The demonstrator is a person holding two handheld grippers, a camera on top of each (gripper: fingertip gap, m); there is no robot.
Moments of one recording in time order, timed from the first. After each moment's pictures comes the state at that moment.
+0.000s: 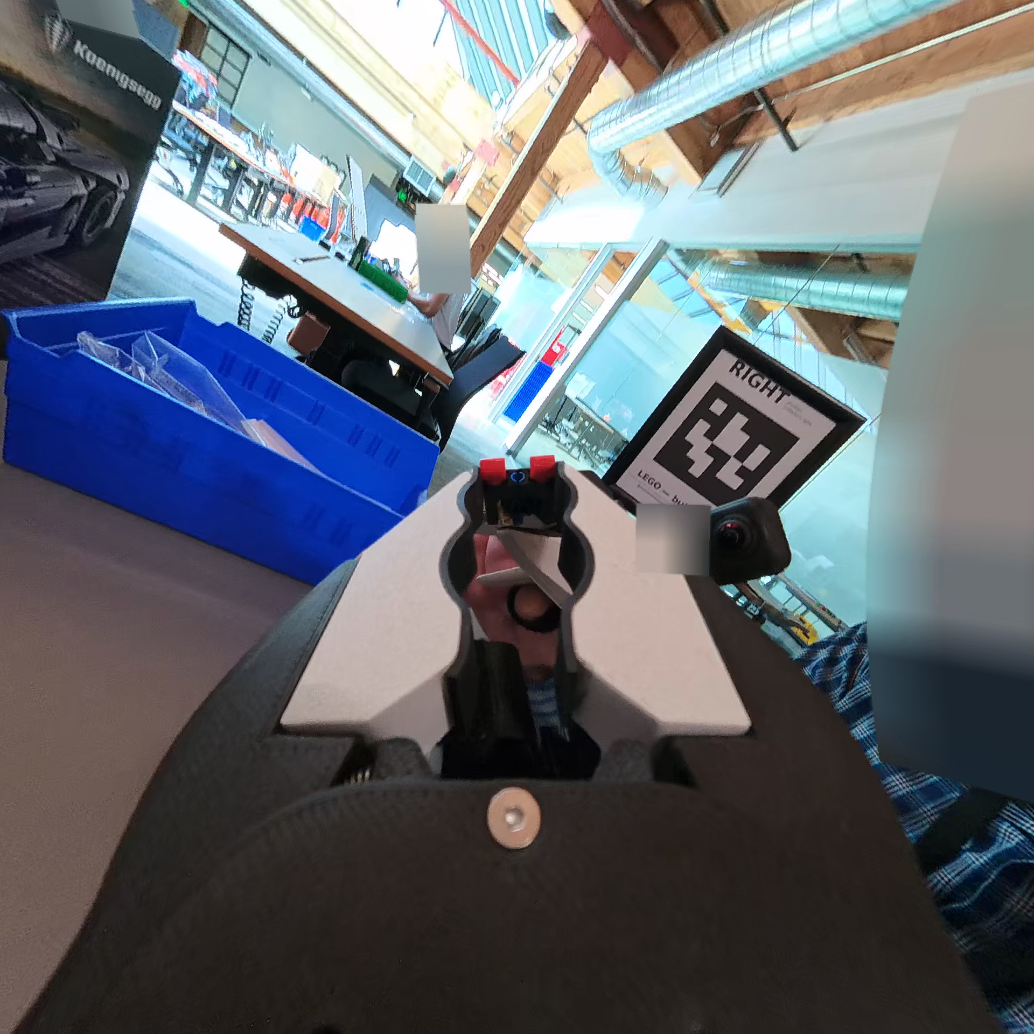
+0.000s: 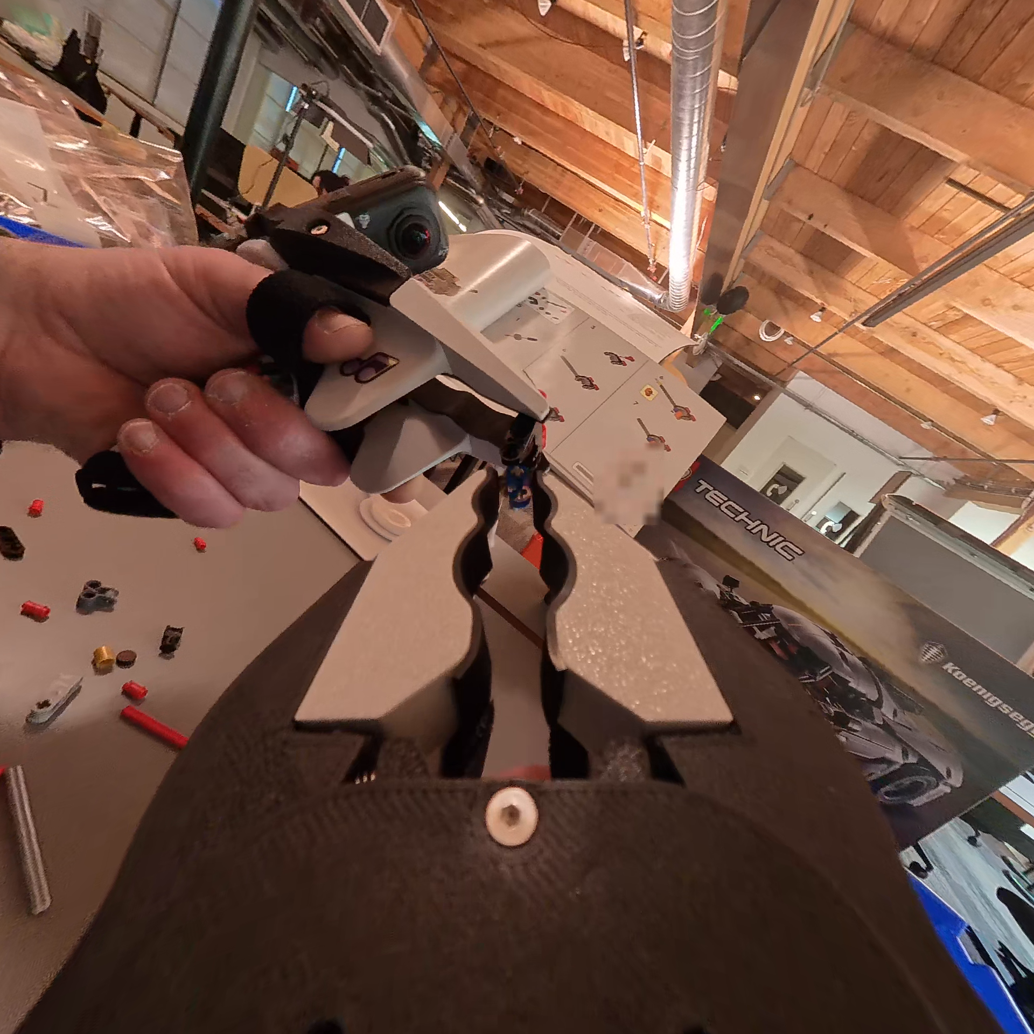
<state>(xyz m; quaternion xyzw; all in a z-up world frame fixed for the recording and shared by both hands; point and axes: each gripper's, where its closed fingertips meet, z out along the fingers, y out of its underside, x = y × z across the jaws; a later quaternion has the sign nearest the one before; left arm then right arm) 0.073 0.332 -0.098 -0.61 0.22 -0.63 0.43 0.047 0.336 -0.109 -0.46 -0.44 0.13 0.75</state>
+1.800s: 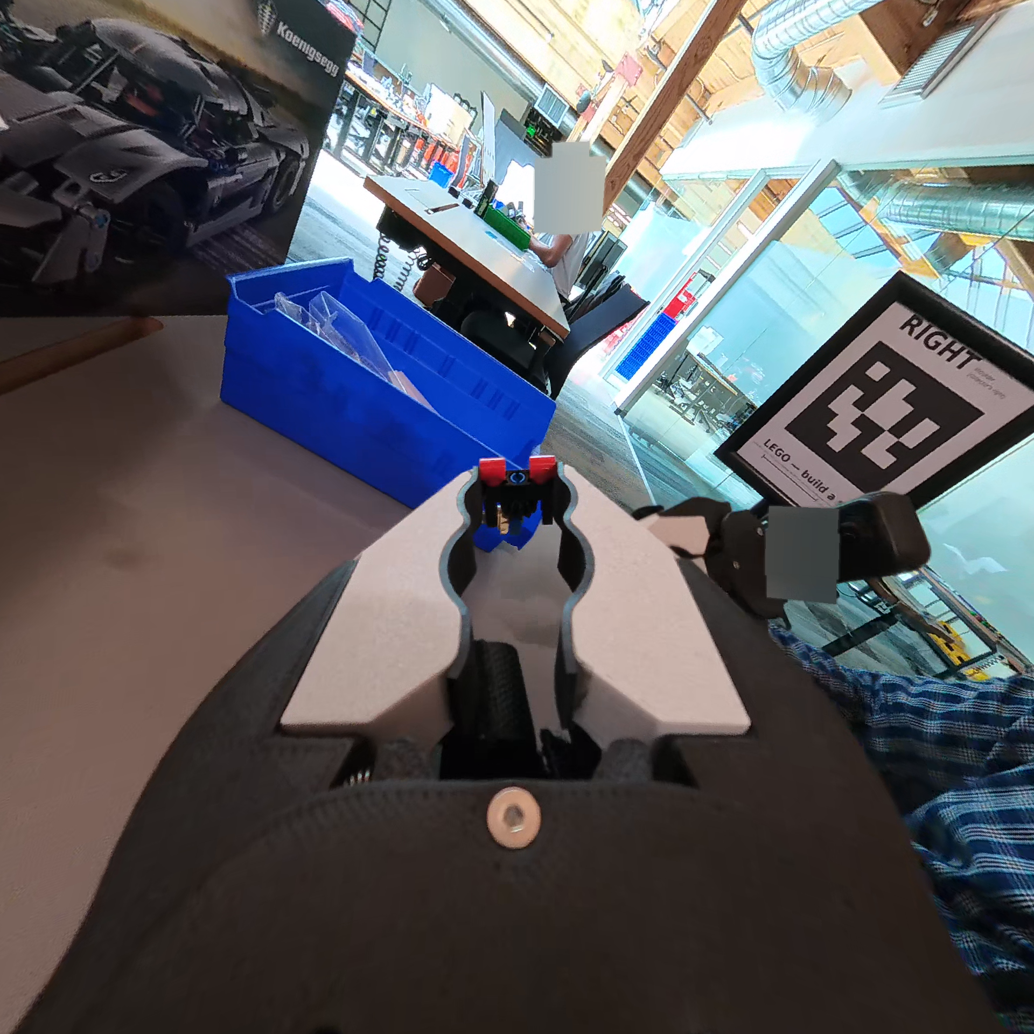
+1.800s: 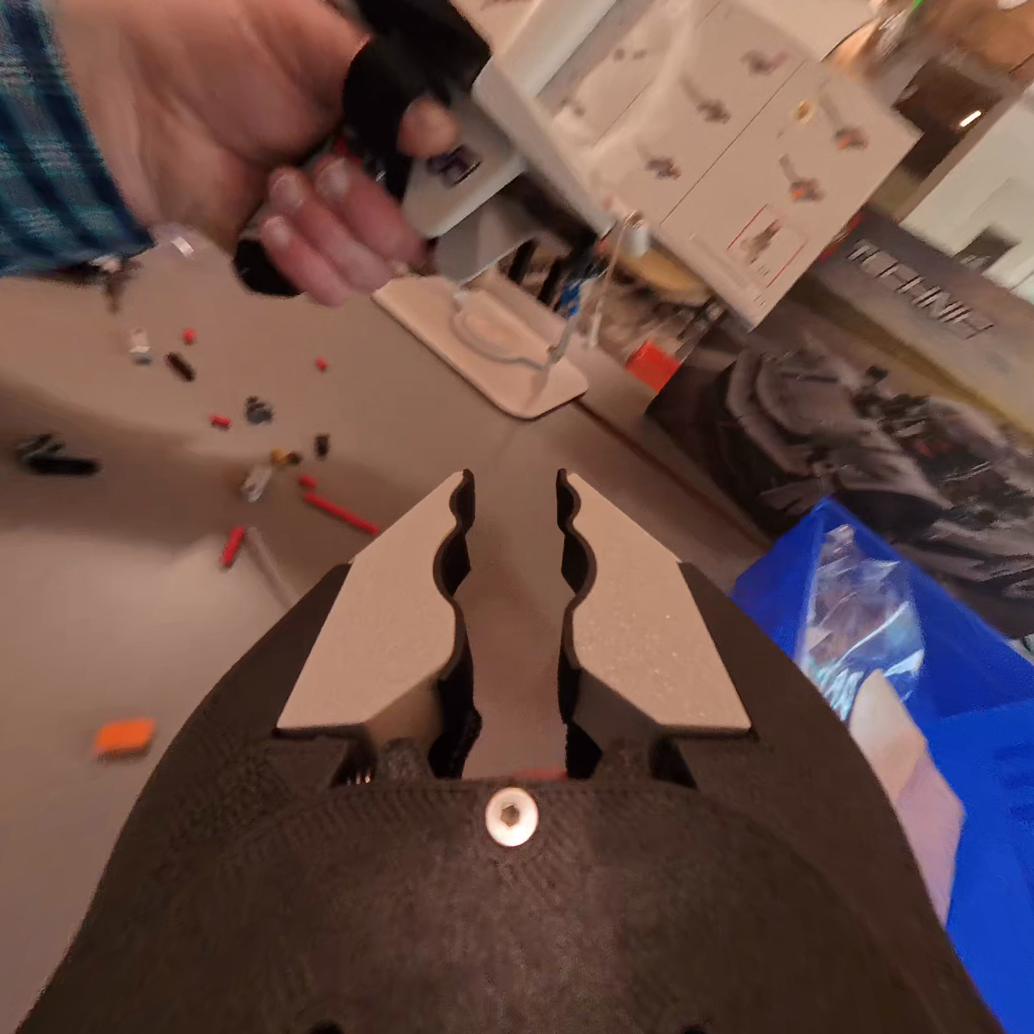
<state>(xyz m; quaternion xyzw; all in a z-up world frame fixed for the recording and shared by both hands) 0.045 0.360 -0.132 -0.70 0.21 -0.53 0.43 0.092 0.302 -0.190 -0.62 -0.49 0.14 0.60</state>
